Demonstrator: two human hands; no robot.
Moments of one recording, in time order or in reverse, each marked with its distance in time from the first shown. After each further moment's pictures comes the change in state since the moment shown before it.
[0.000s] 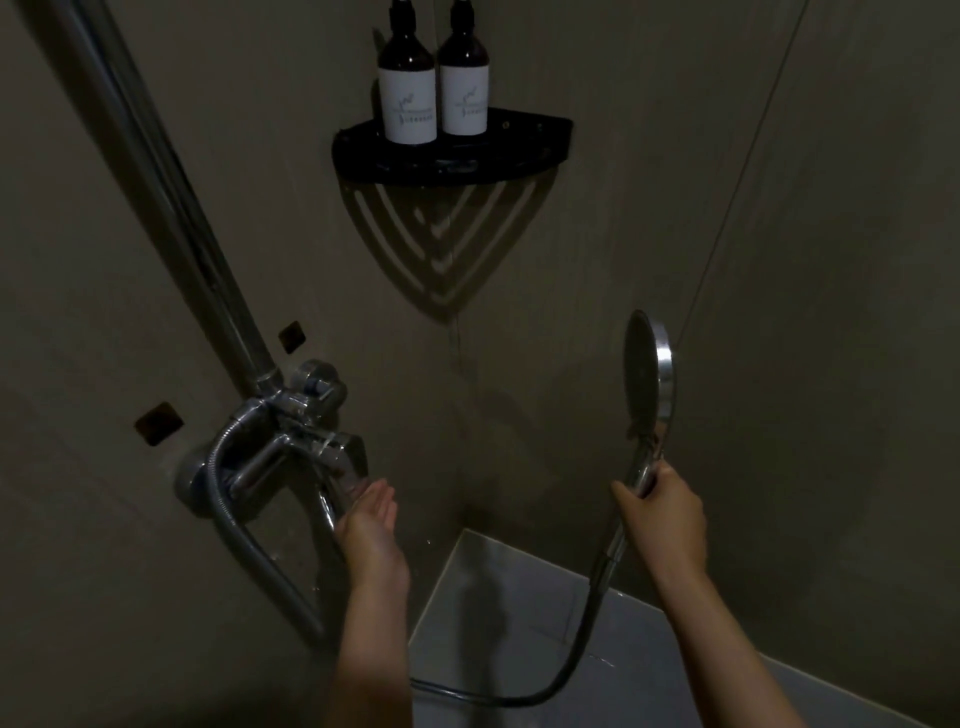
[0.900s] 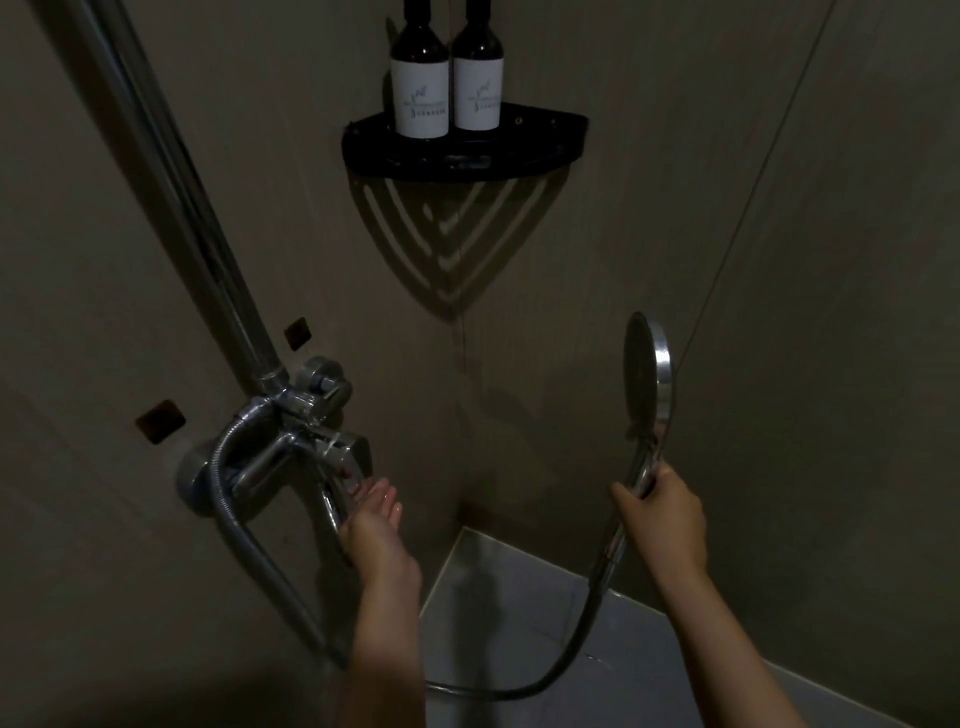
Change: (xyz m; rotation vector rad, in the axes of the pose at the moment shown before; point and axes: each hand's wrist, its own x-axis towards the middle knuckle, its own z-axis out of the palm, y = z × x) left_hand 0.004 -0.003 0.004 -0.048 0.051 0.031; right_hand 0.004 -0.004 0.009 -0.016 -0.006 -0.005
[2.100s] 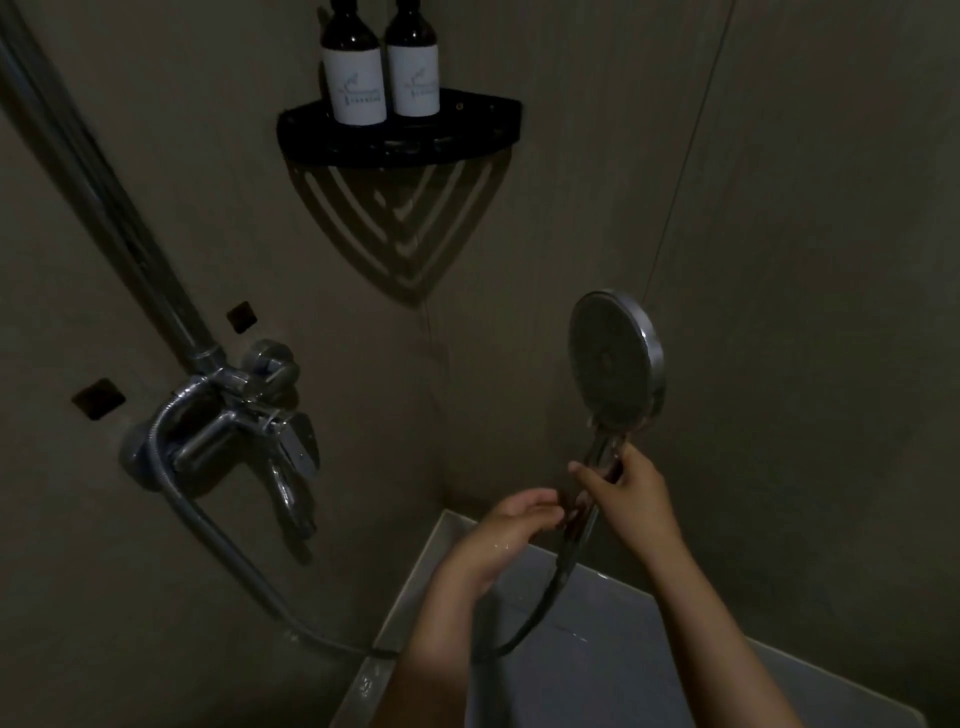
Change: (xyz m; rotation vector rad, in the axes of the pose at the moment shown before) left_hand -0.107 -0.101 0.032 0.925 -1.067 -0.226; right_hand 0.001 0.029 -0.054 0.260 -0.208 -0.168
